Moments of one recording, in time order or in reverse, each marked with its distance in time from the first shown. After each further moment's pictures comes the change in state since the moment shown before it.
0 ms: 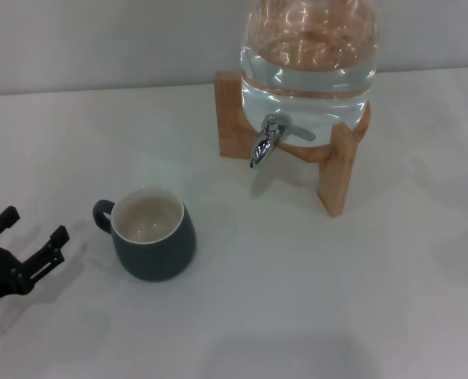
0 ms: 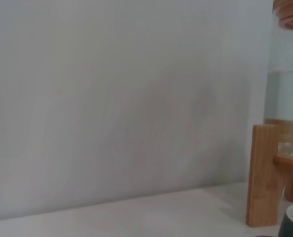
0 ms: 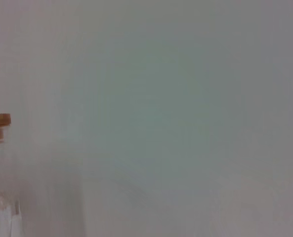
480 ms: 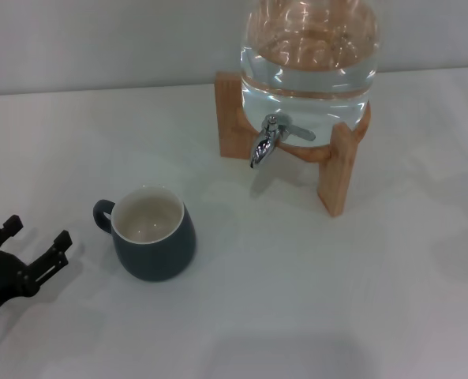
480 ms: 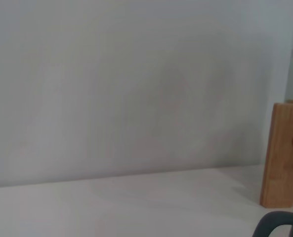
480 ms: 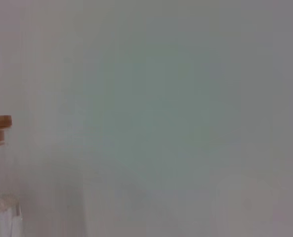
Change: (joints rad) left arm -0.010 -0.001 -0.006 -0.045 -0.012 0.078 0.003; right arm 0.007 -0.003 0.000 0.005 0.000 0.000 0.000
